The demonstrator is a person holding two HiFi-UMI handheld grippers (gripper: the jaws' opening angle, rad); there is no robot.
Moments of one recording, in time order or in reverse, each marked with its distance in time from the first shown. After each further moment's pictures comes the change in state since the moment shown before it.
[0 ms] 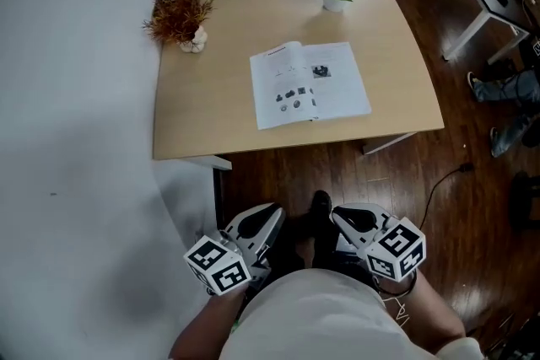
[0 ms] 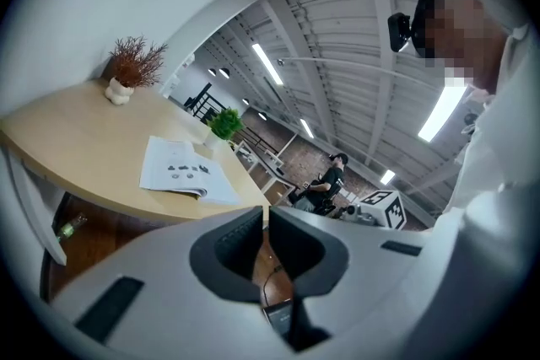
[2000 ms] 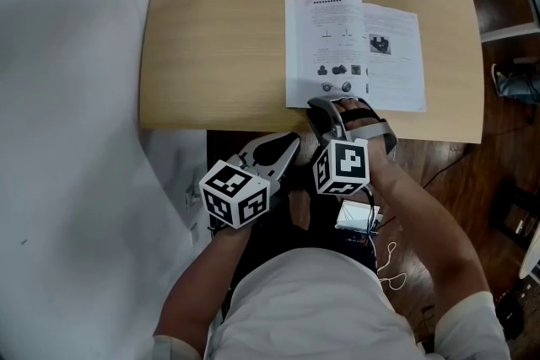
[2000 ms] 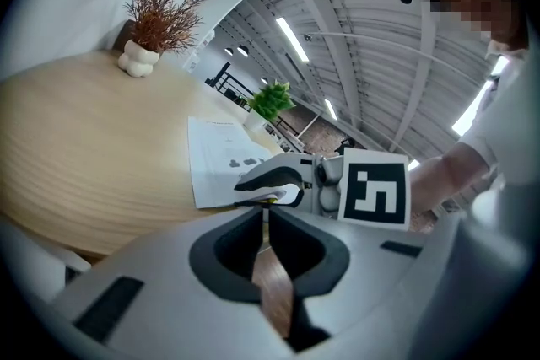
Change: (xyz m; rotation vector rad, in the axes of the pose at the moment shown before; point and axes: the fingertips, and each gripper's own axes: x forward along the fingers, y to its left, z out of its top) left arm 0.087 0.179 0.016 -0.049 0.158 0.113; right arm 0.269 -0.111 0.062 -1.166 0.432 -0.109
